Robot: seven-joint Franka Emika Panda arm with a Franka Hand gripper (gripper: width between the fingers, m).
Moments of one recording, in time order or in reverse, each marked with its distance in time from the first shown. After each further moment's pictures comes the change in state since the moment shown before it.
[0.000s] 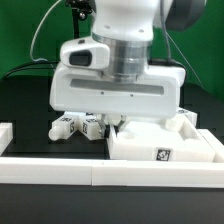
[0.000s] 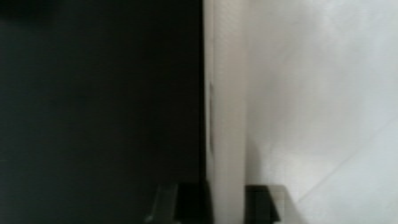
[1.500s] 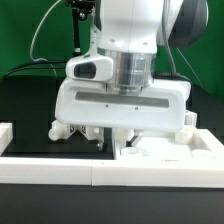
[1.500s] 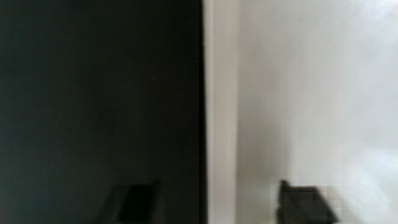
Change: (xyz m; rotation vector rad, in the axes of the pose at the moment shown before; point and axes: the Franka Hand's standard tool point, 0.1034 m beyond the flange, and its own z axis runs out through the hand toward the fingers) arm 0.007 -0.005 -0.004 0.023 0.073 0.054
